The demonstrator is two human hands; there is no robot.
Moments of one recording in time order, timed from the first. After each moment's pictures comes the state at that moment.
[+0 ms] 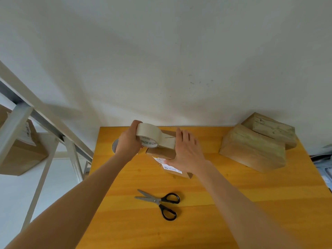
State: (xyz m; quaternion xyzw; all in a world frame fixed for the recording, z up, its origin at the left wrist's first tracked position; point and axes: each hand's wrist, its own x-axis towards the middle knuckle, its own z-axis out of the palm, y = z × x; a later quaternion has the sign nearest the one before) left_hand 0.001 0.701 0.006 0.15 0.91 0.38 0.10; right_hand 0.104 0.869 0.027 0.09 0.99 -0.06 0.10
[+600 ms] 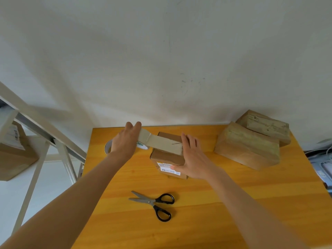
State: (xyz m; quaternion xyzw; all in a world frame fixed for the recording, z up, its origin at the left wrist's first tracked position) left_hand 0.001 0.719 0.010 0.25 0.96 0.08 0.04; right_hand 0.135 0.909 0.016 0.07 0.98 -0.14 0.12
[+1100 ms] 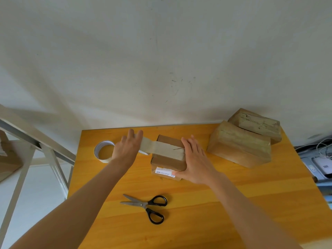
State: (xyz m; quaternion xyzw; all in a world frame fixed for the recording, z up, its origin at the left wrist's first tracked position) left_hand 0.012 0.741 -0.027 0.31 0.95 0.02 0.04; right_hand 0.155 0.936 0.004 0.09 0.98 -0.14 0.12
